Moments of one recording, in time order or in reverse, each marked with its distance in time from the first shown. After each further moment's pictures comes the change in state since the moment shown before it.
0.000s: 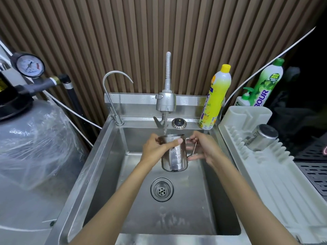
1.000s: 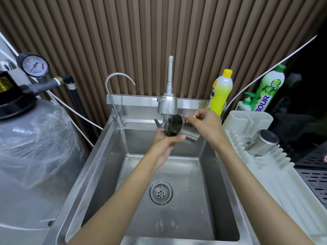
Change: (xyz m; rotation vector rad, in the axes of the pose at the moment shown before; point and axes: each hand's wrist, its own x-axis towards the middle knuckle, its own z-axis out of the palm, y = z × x) left_hand 0.017 0.020 0.019 -0.761 -0.169 -0.054; right_hand 0.003 -0.056 0.010 -0.545 0.219 -0.600
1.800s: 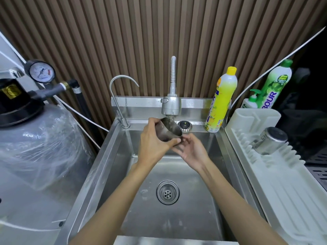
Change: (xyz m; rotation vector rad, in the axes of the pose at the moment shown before) left_hand -0.025 0.022 -0.027 0.958 0.259 0.582; right_hand -0.037 0.041 0.061 1.302 -0.348 0.619
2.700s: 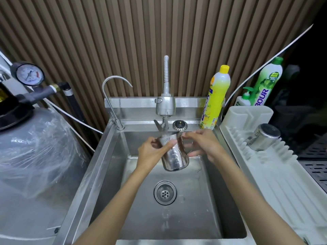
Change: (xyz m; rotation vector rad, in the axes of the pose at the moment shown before) left_hand -0.005 -0.029 0.018 -0.150 -0.168 -0.364; right_hand -0.027 -0.047 0.004 -0.804 0.263 -0.113
